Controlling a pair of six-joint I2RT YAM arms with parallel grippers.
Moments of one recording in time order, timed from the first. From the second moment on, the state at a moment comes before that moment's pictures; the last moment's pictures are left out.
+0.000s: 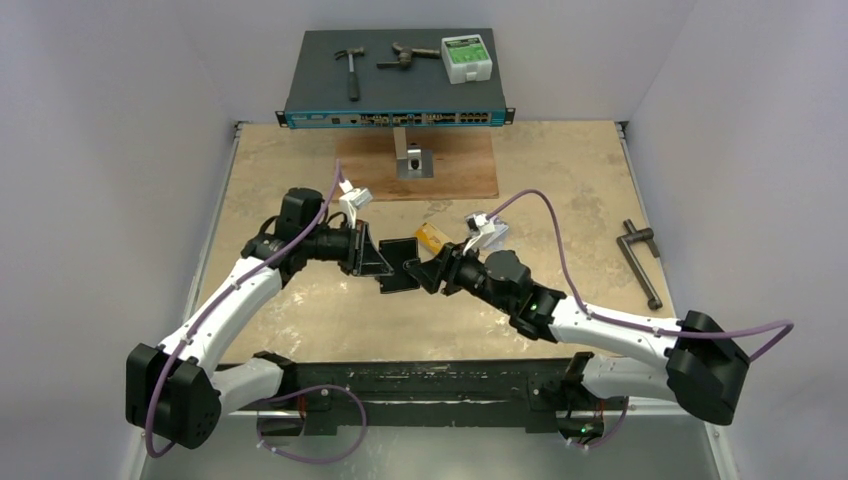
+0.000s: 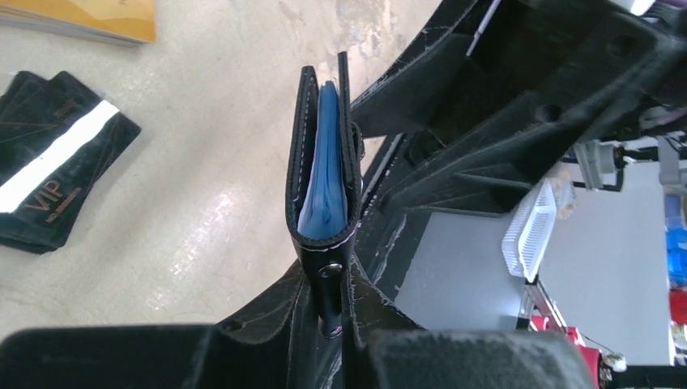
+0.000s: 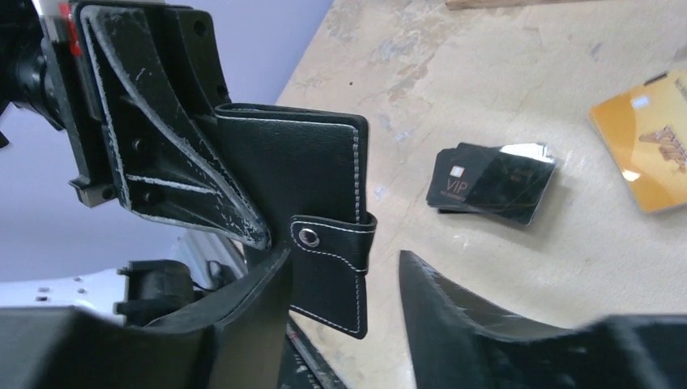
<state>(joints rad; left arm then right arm) -0.33 1.13 0.84 -0.41 0.91 -0.30 0.96 1.14 0.53 0.46 0.08 0.75</state>
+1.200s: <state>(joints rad) -0.38 1.14 0.96 -0.62 0.46 -0.23 1.02 1.50 1.00 0.04 0.26 0.71</state>
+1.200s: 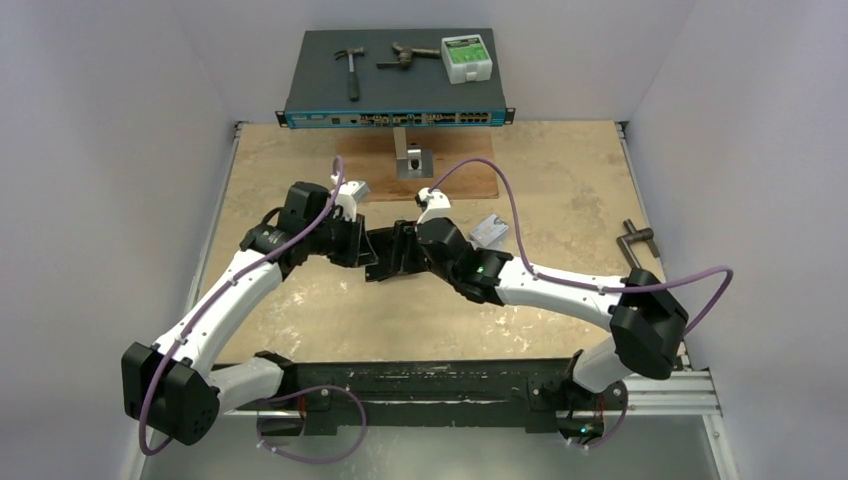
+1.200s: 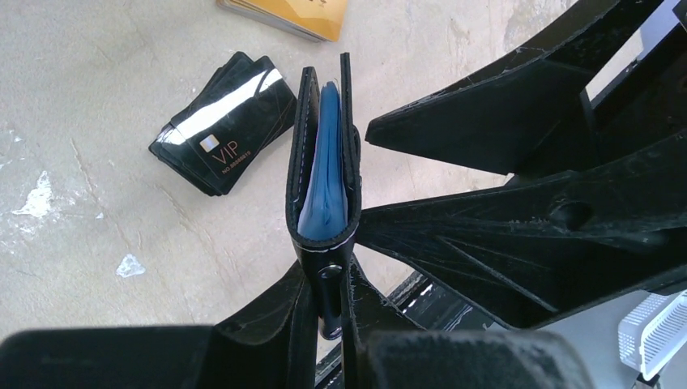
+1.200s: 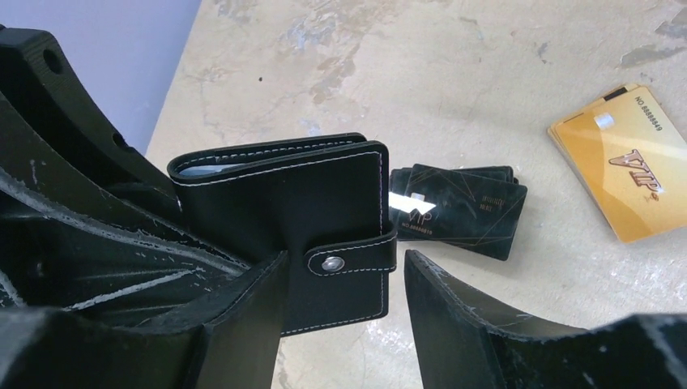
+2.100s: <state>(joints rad) -0.38 1.14 0.95 -0.66 0.42 -0.31 1.17 1.66 1.21 -0.14 0.59 0.63</state>
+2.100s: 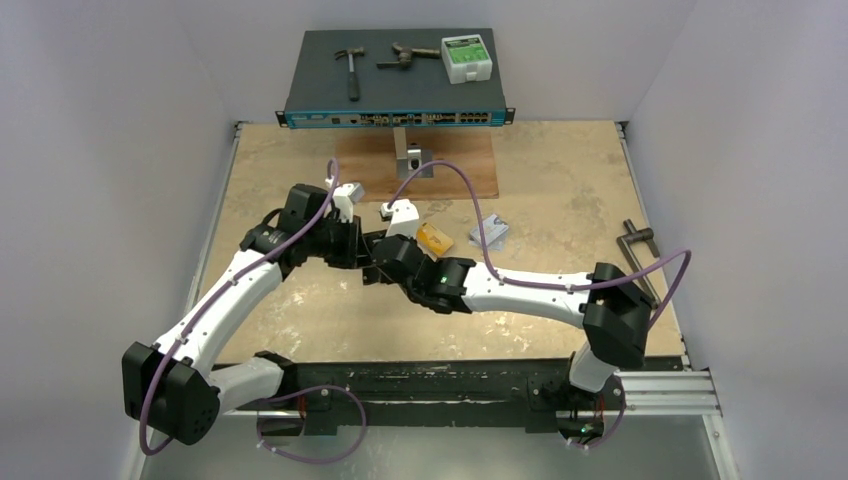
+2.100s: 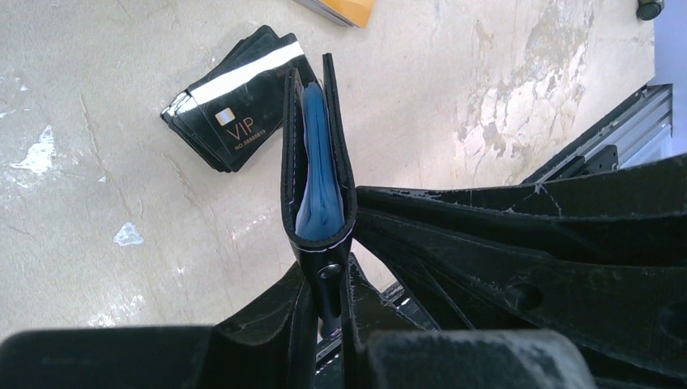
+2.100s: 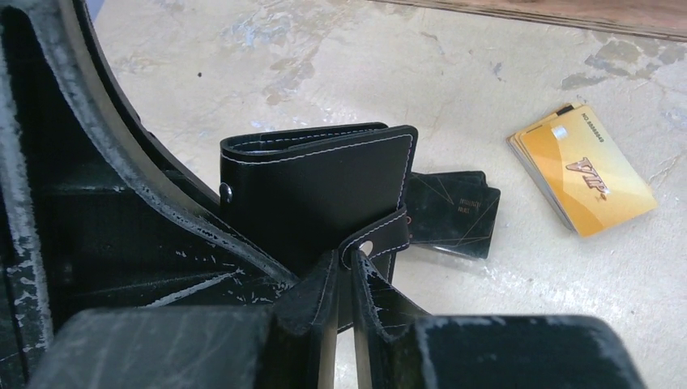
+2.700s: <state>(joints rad) -0.38 1.14 0.95 -0.64 0.44 -0.32 1.20 1.64 1.19 -0.17 0.69 0.69</state>
